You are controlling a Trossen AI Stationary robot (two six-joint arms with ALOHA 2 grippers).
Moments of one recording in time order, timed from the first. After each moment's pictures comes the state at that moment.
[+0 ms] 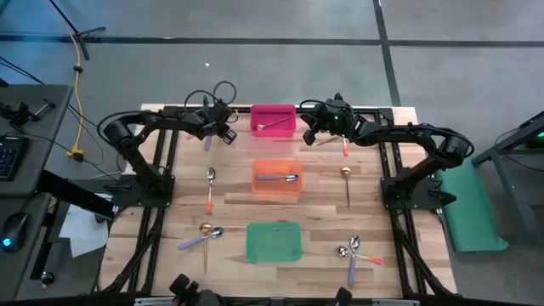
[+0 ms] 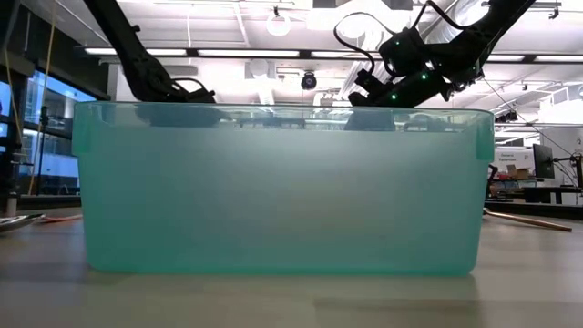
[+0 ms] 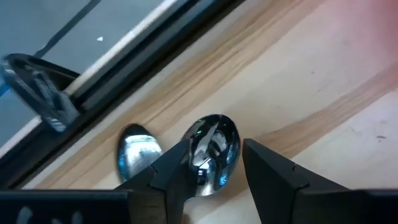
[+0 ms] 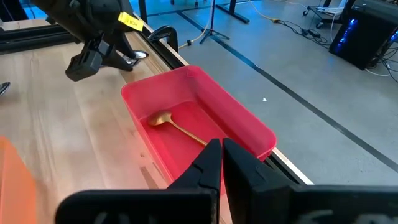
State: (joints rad) left arm 0.75 1.69 0.77 -0.14 -0.36 -0.03; right arm -0.58 1.50 0.74 0.37 0.01 -0.07
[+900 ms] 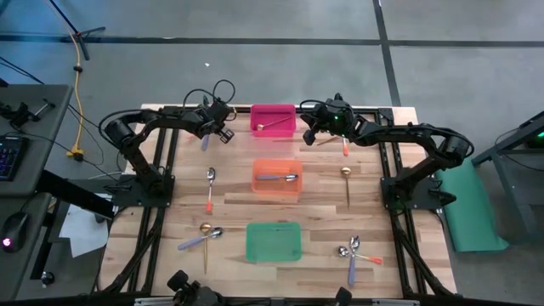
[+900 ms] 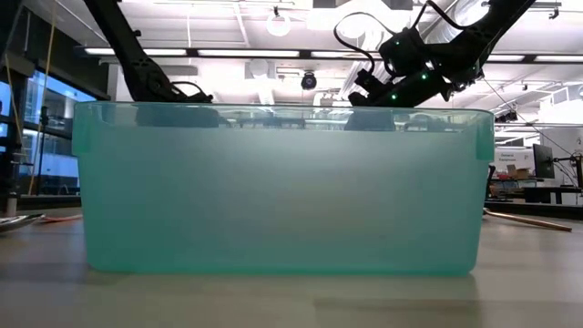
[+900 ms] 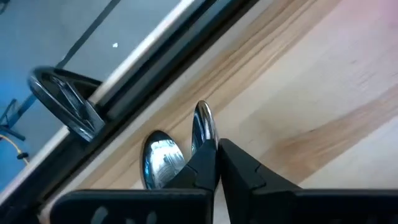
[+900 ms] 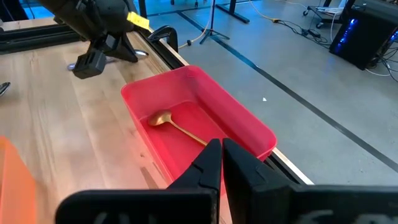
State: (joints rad) left arm 0.78 1.70 0.77 -0.12 -0.41 0.08; right arm -0.58 1.50 0.74 0.37 0.01 -0.07
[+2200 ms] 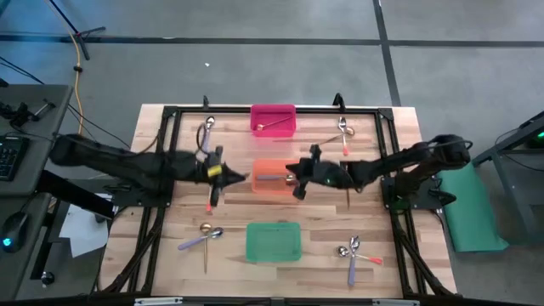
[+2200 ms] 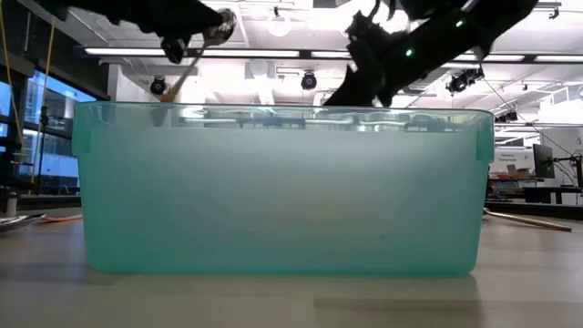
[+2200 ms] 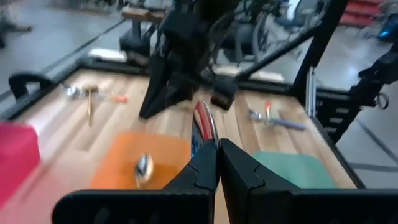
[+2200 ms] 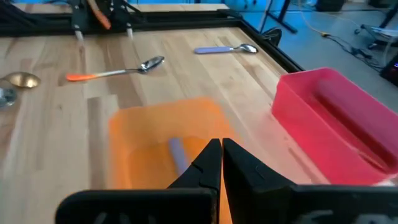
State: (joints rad) left arm -0.13 0.94 0.57 0.14 -0.14 -0.17; right arm 0.09 1.50 0.74 0.30 0.47 0.10
